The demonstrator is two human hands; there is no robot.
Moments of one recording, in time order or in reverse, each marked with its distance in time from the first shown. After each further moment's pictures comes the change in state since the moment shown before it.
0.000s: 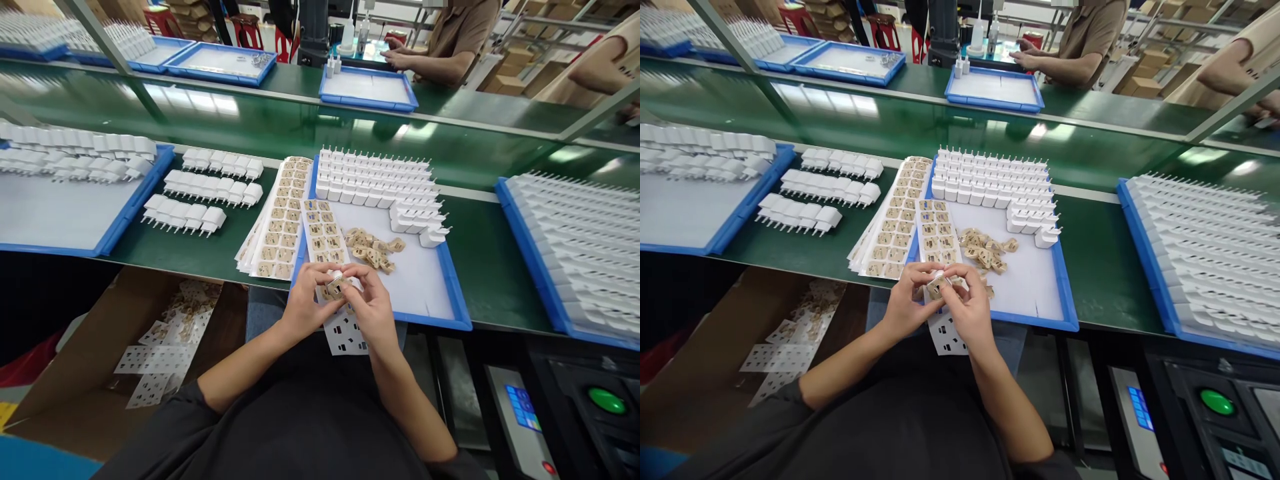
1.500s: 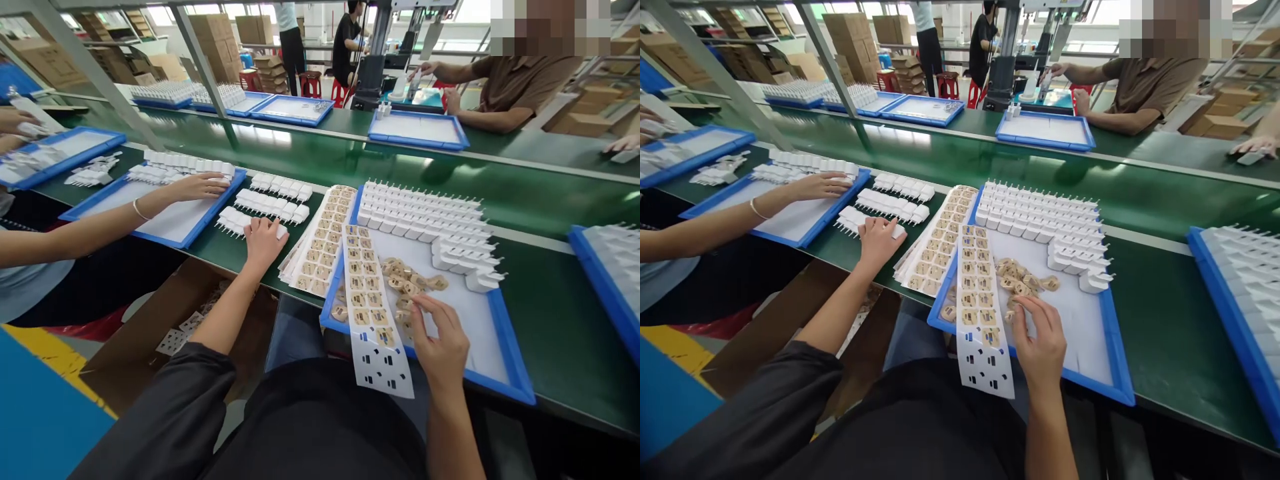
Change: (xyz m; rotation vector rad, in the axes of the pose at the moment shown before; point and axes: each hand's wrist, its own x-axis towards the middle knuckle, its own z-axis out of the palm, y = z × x) left_hand 0.074 -0.113 -0.165 1.244 -0.010 -0.438; right_hand 0.022 0.025 -0.061 -0.833 0.175 -0.719
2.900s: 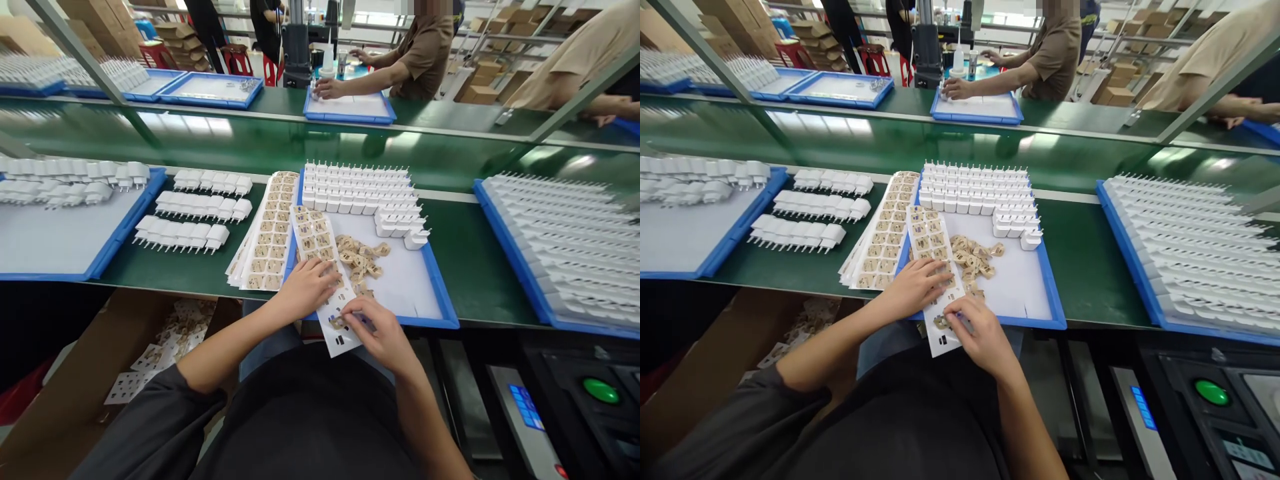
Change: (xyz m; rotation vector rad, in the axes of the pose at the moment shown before) left_hand -0.091 0.162 -0.027 -0.360 -0.347 0.888; right_hand -0.016 -0.036 -0.035 0.458 -0.495 0.225
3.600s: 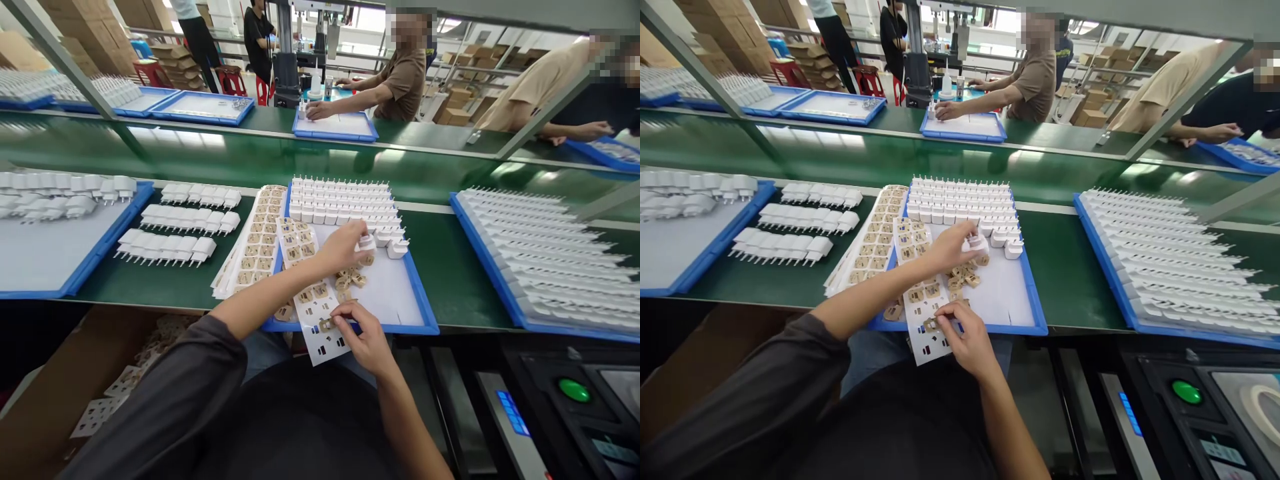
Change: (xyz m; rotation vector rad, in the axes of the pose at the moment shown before) left_hand 0.138 0.022 -0.018 -0.448 0.167 -0.025; right_hand -0.004 0.016 0.008 0.114 0.116 0.094
